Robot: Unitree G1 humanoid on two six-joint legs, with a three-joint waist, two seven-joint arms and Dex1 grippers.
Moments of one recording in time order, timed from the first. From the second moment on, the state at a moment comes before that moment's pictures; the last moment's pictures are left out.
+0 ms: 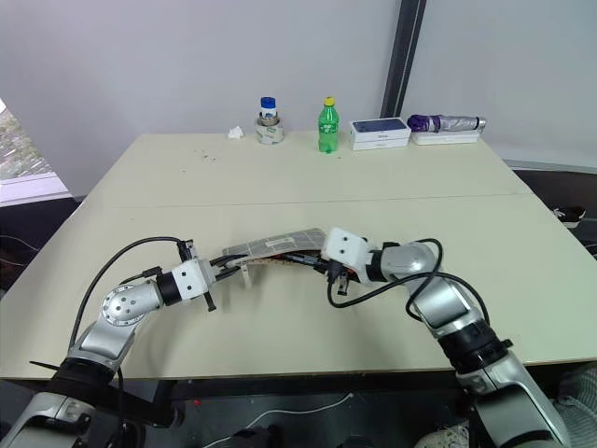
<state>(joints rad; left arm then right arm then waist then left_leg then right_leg) -0.39 0.56 -0.12 0.30 0.01 -0.55 -0.76 -0.64 -0.61 0.35 0.00 -0.03 0.30 0.93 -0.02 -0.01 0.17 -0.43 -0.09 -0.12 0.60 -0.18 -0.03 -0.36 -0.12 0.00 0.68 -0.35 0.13</state>
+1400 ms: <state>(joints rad) -0.49 0.45 -0.22 0.30 0.23 -0.52 -0.63 -0.24 -0.23 0.16 -0.19 0.37 0.49 0.70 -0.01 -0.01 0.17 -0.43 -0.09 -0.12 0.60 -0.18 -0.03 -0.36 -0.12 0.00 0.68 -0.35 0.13</state>
